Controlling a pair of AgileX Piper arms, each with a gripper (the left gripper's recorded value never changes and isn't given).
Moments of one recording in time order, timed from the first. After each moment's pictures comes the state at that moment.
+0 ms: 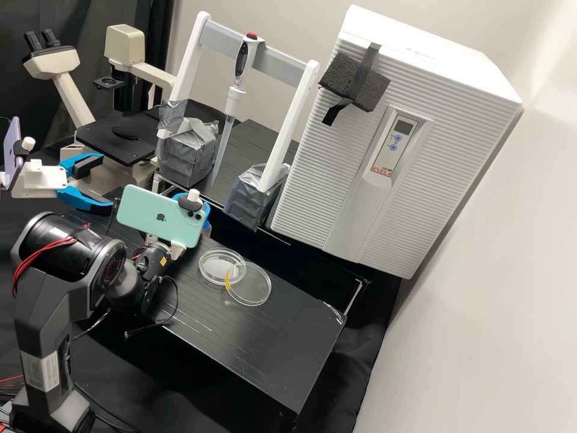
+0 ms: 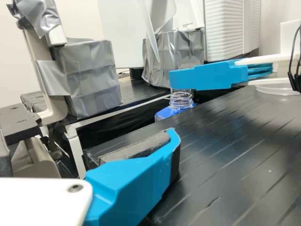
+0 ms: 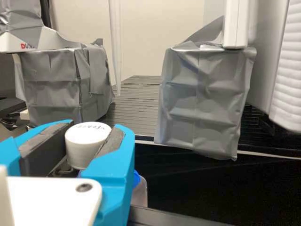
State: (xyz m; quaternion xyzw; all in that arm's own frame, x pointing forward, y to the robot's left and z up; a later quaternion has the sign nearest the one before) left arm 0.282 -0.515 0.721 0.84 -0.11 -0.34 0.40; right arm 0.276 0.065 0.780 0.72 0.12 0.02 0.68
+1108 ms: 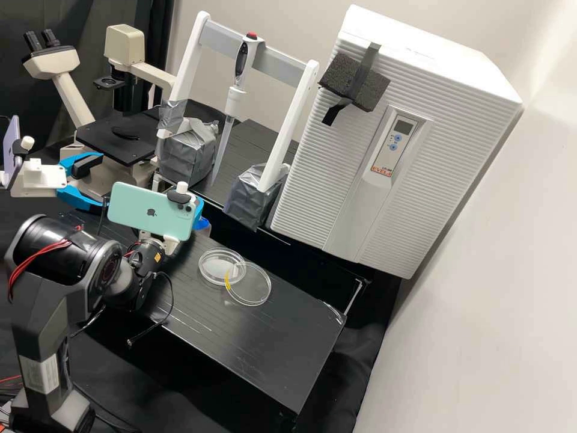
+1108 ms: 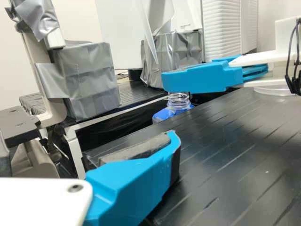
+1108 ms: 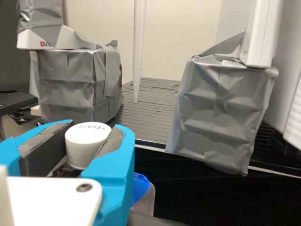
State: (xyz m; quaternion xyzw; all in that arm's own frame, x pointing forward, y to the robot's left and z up) left arm 0.281 -0.517 0.723 0.84 -0.11 -0.34 0.40; right arm 0.273 0.075 0.775 0.69 0.13 0.02 0.71
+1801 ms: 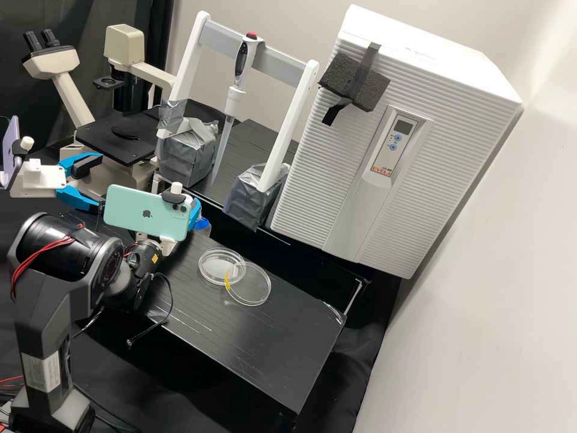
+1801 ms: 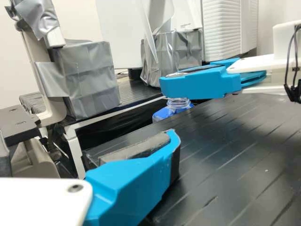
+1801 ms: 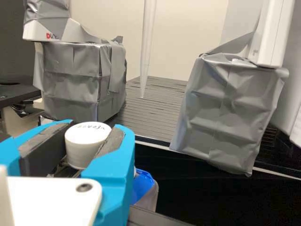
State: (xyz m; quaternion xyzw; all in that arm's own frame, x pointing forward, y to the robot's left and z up) left arm 0.280 -0.517 0.723 0.84 -0.11 -0.34 0.40; right arm 0.273 0.074 0.768 0.68 0.13 0.02 0.72
